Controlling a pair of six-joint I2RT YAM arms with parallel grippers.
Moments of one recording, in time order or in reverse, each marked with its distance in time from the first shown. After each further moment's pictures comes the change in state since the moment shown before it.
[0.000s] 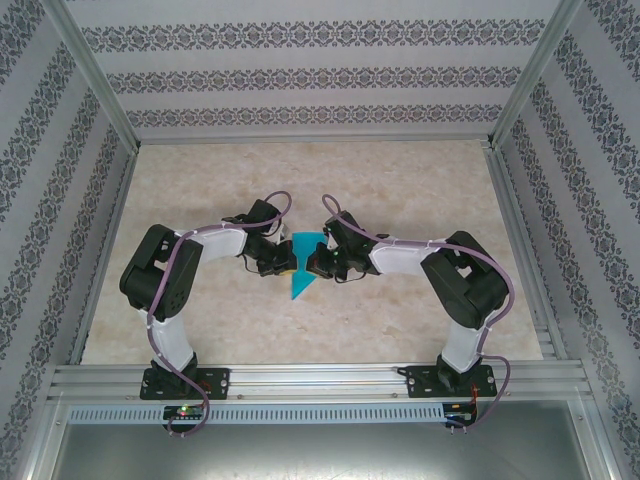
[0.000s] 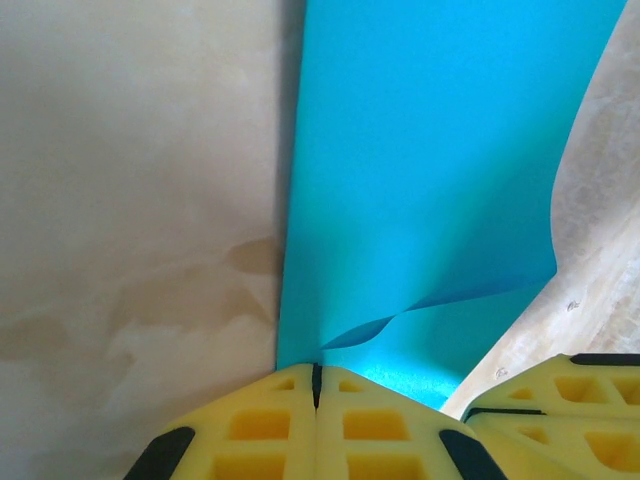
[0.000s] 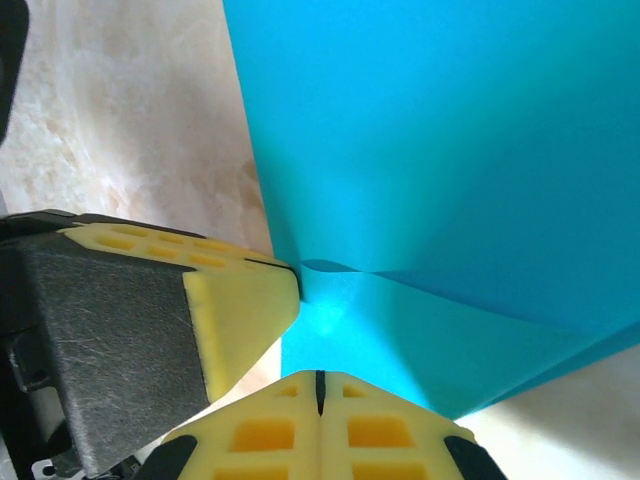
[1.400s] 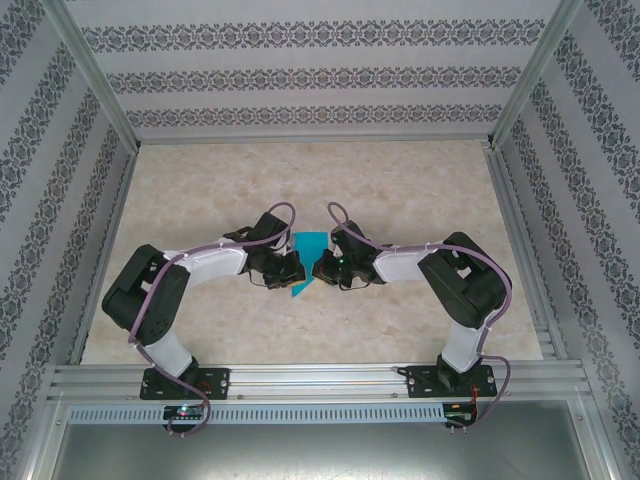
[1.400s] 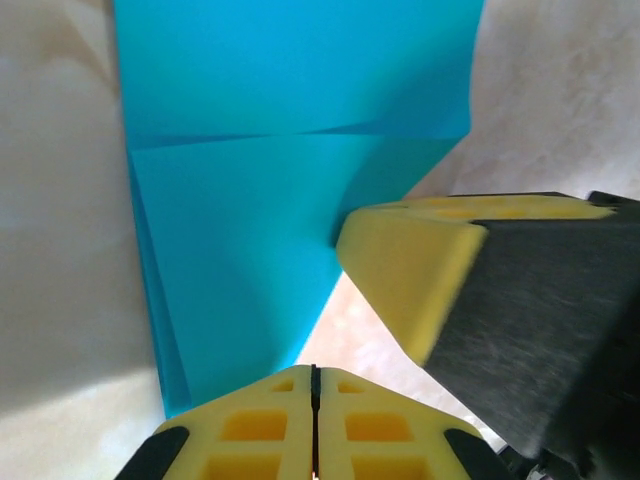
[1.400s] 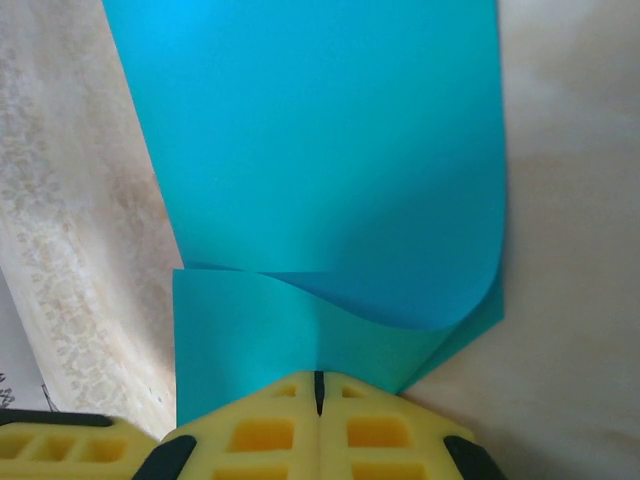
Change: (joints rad) left arm -0.132 -0.156 -0.125 0.074 -0.041 -0.189; right arm -0.013 0.005 -0.117 0.133 0.045 0.058
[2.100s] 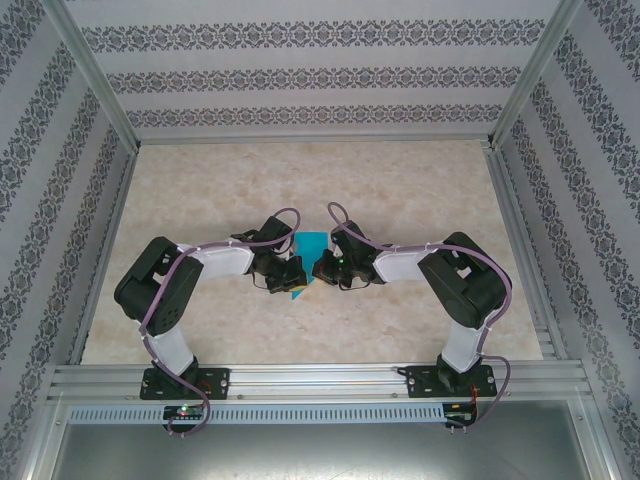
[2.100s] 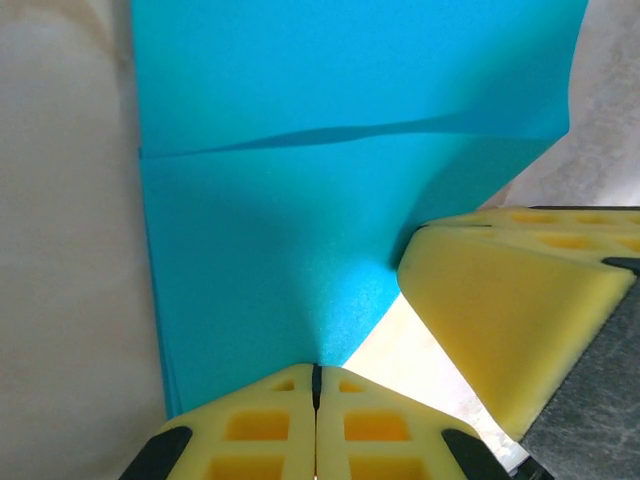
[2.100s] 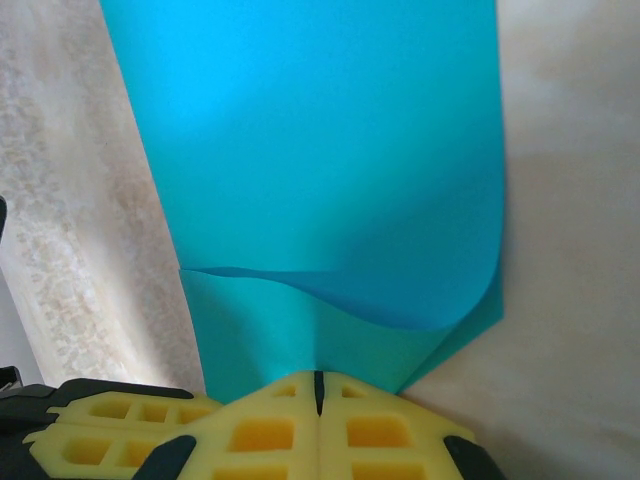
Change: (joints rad) left arm -0.009 0.068 -0.002 0.018 0.014 0.000; right arm 0.000 0.000 0.000 -0.006 0.000 0.000
